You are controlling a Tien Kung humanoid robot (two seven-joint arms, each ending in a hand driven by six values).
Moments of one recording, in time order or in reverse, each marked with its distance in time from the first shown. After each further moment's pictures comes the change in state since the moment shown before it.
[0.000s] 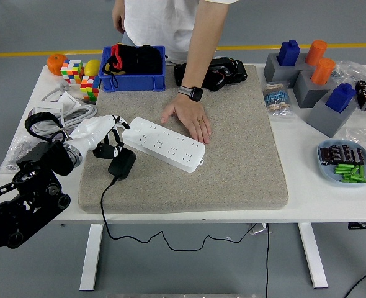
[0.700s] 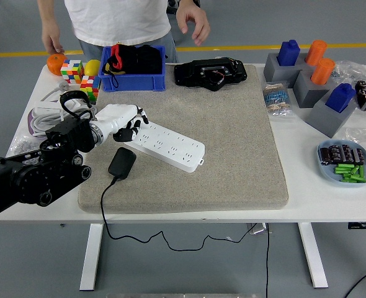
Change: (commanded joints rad) left arm -0.356 -0.109 0.315 0.372 -0.162 0.043 -0.215; right arm 0.010 -0.008 -0.013 -0.001 0.006 0.000 0.000
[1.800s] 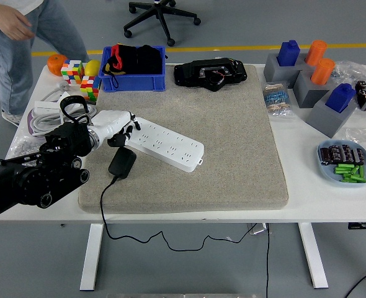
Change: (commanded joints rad) left arm -0.018 -0.025 0.130 0.113 -0.055 -0.033 0.041; right arm 0.007 0.000 0.011 0.001 0.000 0.000 0.000
